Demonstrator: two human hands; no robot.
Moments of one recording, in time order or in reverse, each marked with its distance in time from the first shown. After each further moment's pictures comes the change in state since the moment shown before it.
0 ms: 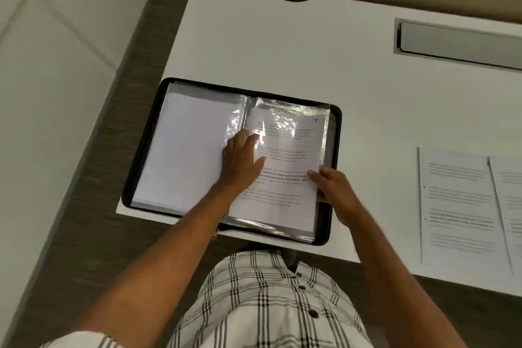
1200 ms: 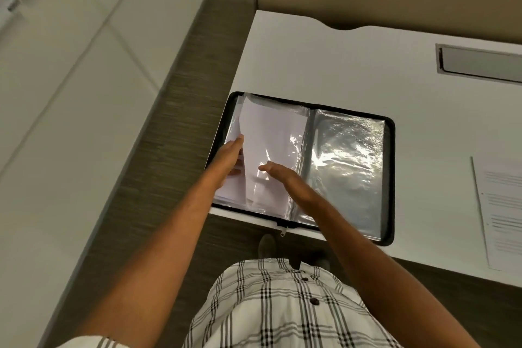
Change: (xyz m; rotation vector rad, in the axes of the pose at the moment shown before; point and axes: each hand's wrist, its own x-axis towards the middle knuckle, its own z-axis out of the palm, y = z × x) left_hand -0.046 -0.143 -0.143 -0.905 -0.123 -0.572; right_hand -0.014 -0.024 0.242 -0.320 -0.367 -0.212
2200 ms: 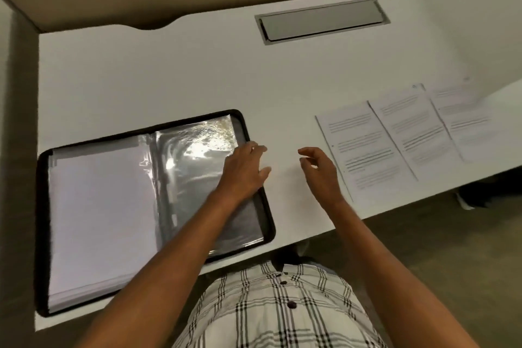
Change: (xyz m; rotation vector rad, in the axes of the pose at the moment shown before) left_hand -0.015 0.045 0.363 1.110 -0.309 0.896; right_hand -0.161 0.155 -0.276 -0.030 1.077 -0.009
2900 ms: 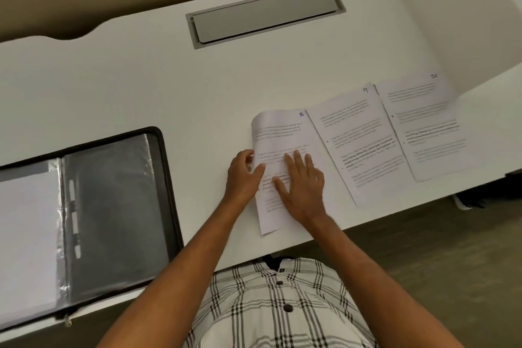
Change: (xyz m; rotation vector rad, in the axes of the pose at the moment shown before) left_hand 0.110 0.189 0.110 -0.629 0.062 -0.479; right_hand 0.074 0.124 -0.141 -0.637 -0.189 -0.095
